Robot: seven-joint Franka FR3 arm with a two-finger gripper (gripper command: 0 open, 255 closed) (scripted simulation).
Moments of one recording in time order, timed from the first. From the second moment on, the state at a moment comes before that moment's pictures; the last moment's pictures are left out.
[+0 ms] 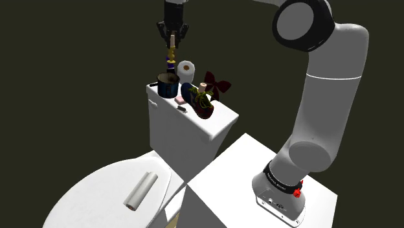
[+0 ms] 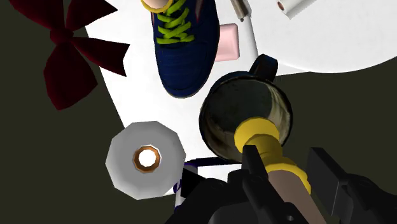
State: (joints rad) arm 0.03 0.36 0.03 -1.27 -0.04 1.61 0.34
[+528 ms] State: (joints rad) arm 0.03 0.36 0.03 -1.38 -0.04 1.71 0.34
